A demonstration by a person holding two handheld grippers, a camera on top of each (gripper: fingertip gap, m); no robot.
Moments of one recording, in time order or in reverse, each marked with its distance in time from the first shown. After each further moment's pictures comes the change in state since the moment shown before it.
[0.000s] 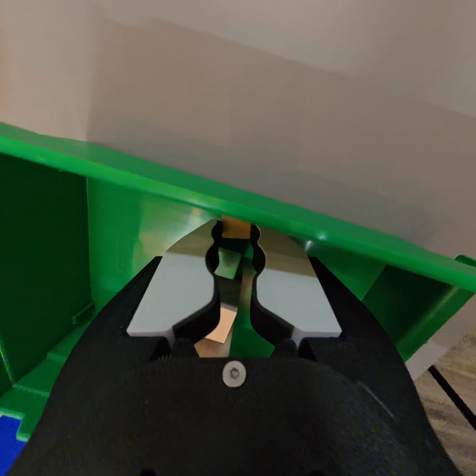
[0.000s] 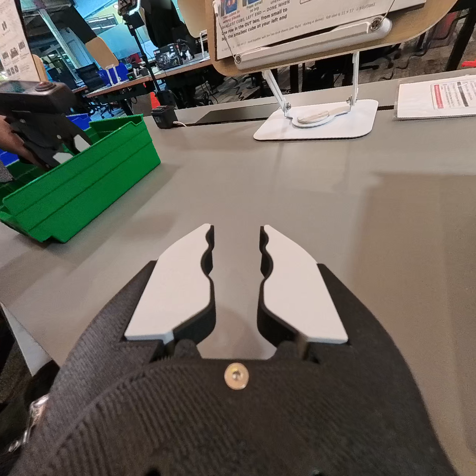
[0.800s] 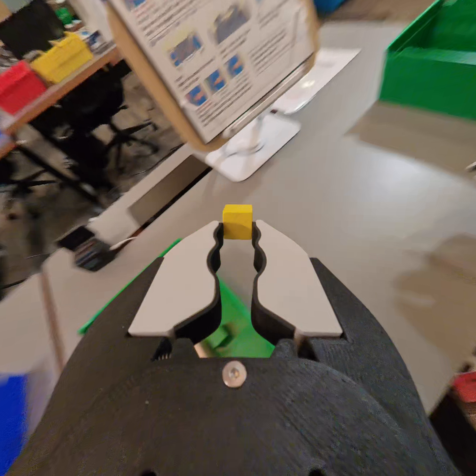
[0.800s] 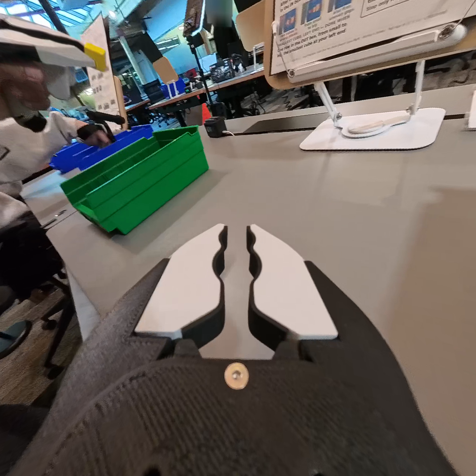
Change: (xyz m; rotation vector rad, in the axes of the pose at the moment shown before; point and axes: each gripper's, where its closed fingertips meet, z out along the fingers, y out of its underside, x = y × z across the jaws) left arm 0.014 -0.114 -0.206 0.774 -0.467 -0.342; right arm -0.033 -0.010 -0.013 0.029 -0.194 0.018
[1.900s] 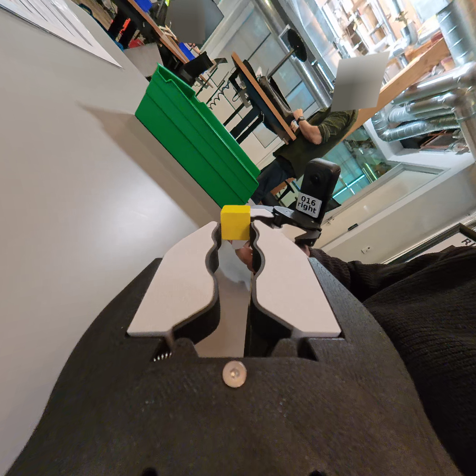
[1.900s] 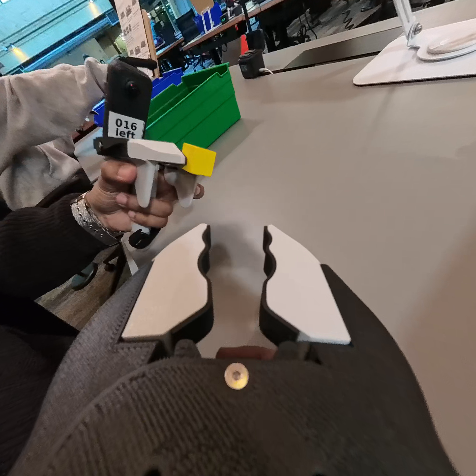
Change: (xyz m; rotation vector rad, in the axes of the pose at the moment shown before) left arm 0.244 0.027 0.090 0.255 0.906 -0.872; right arm -0.012 0.032 -0.008 -0.201 -0.169 0.066
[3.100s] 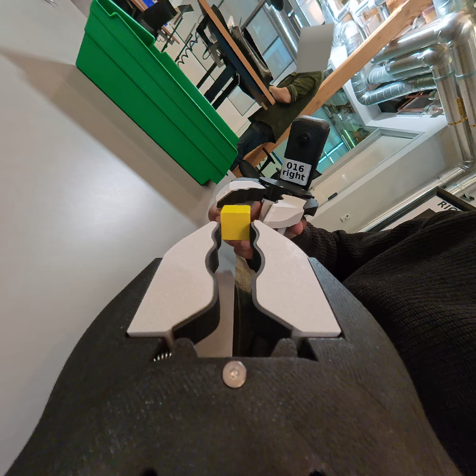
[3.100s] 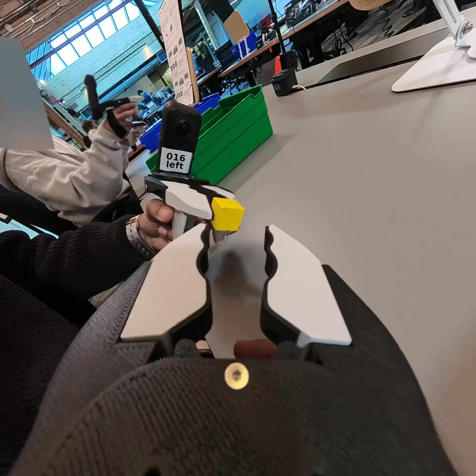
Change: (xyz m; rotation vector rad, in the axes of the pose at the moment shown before) left arm 0.016 0.033 0.020 -0.122 0.107 0.010; right arm -0.021 -0.010 -0.005 0.061 -0.142 0.071
